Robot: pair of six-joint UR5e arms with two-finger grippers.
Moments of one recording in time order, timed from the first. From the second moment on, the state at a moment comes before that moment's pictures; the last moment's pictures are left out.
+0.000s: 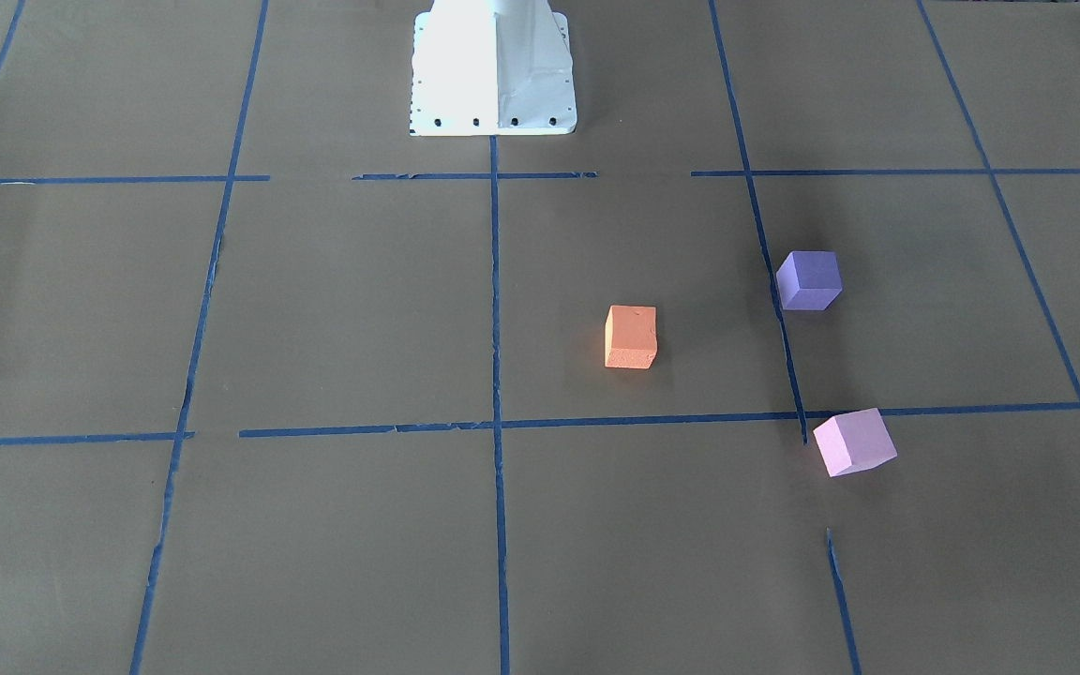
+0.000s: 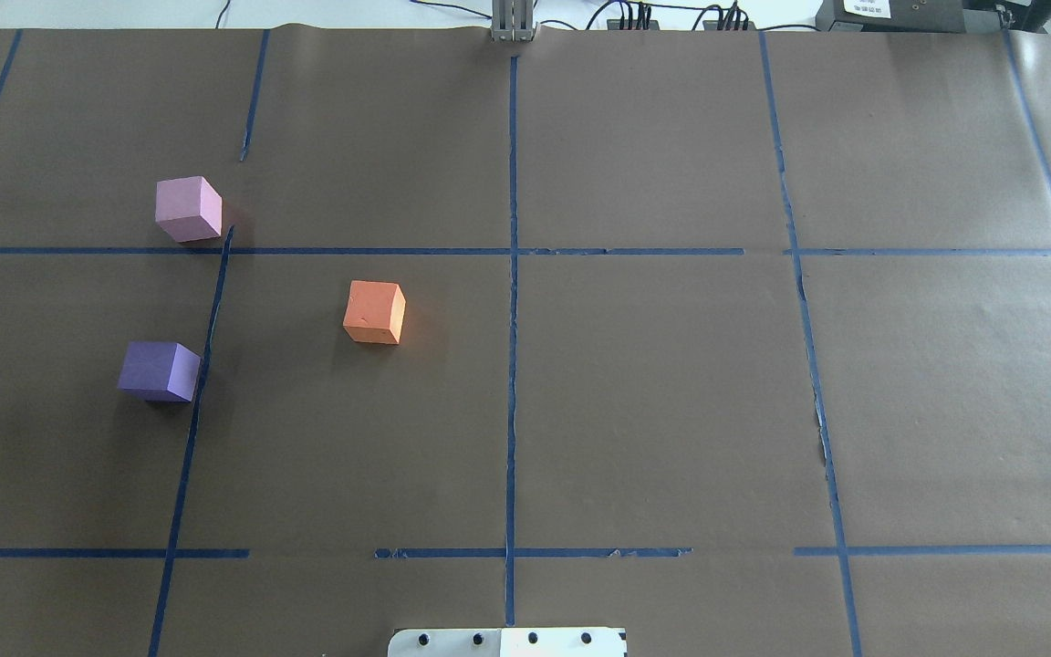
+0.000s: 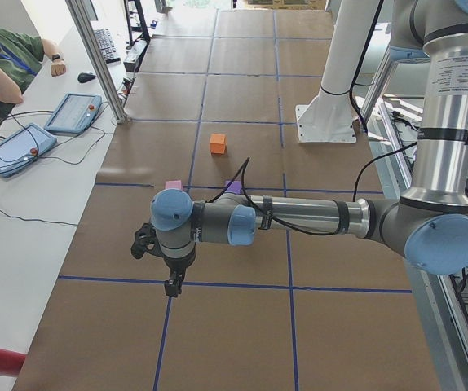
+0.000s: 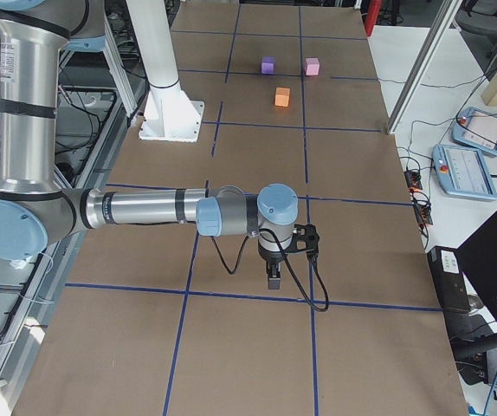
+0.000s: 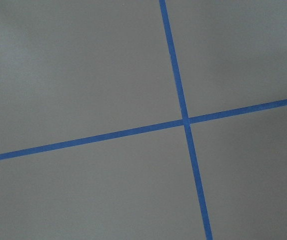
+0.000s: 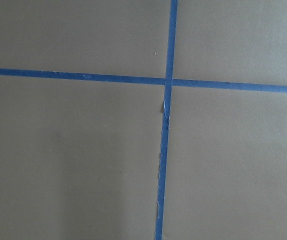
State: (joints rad) left arm -1.62 -1.62 -1.56 -1.60 -2.31 0.18; right arm 1.53 -1.68 1.76 -1.56 2.34 0.04
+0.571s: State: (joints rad) left arm -1.47 -1.67 -1.59 -1.62 -2.33 0.17; right arm 1.53 -1.68 1.76 -1.56 2.34 0.04
